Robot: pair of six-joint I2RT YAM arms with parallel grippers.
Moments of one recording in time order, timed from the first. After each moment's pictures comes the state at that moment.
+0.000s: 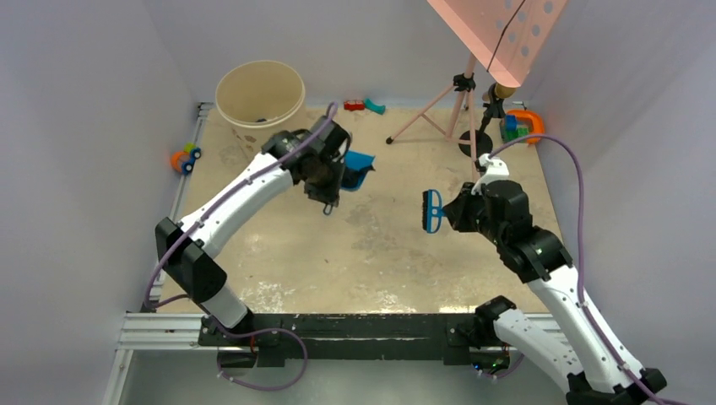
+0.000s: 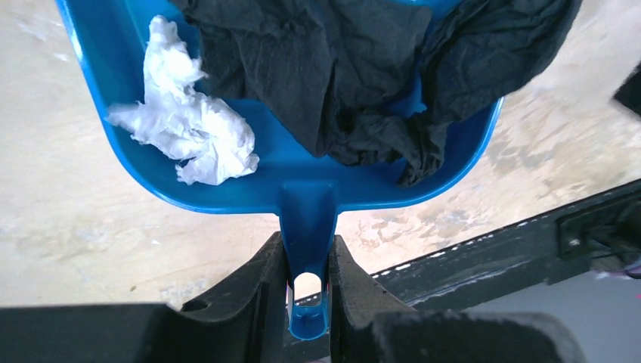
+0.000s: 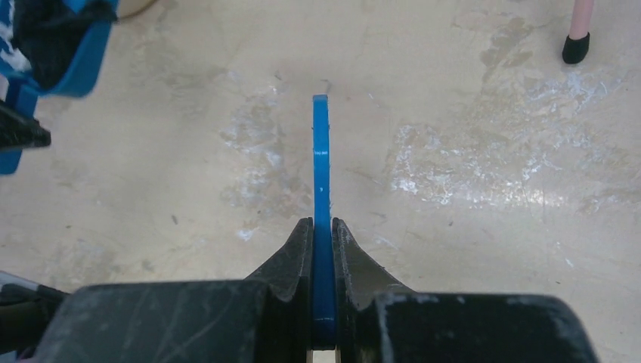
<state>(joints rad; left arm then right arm) -0.72 1.61 1.56 -1.10 -0.03 -0.44 0.45 0.79 0.92 -0.70 0.10 0.42</state>
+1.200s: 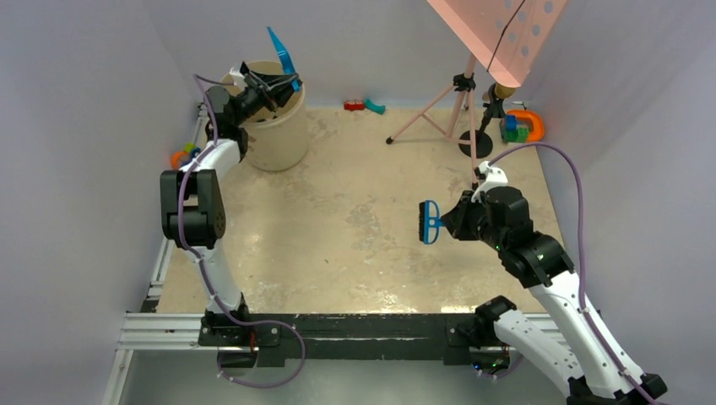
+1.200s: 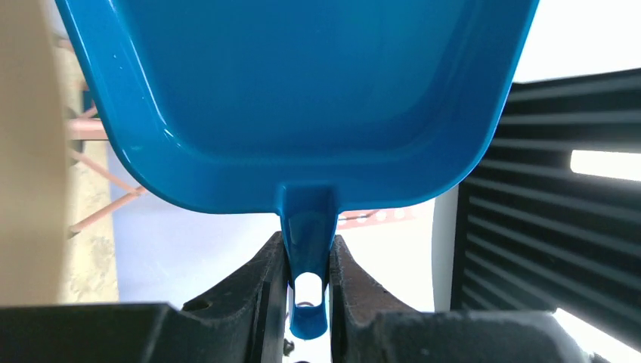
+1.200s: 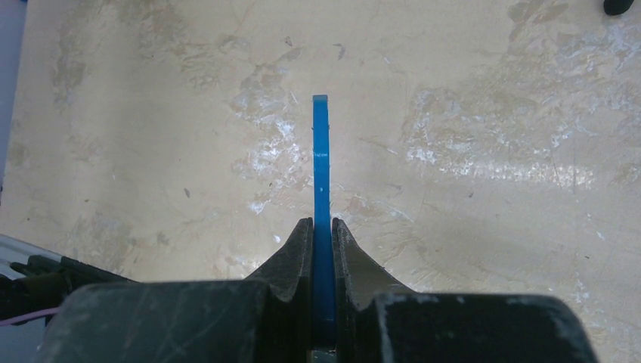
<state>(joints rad) 0.03 1.98 1.44 0.81 0.84 -1.95 0.45 0.71 0.89 -0.76 0.04 0.48</state>
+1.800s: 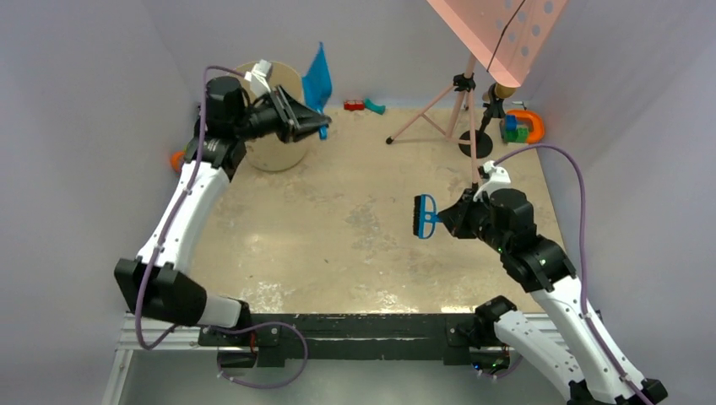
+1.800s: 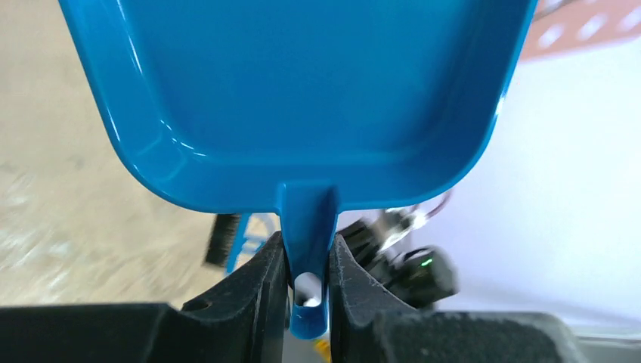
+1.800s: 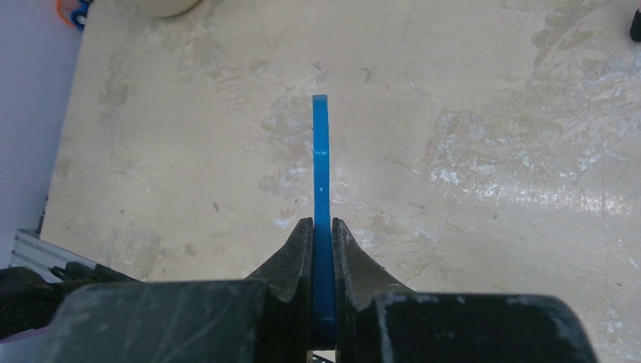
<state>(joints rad) -0.14 1.45 1.45 -0.14 0.82 -1.21 0.45 0.70 0.89 -0.71 0.01 0.50</state>
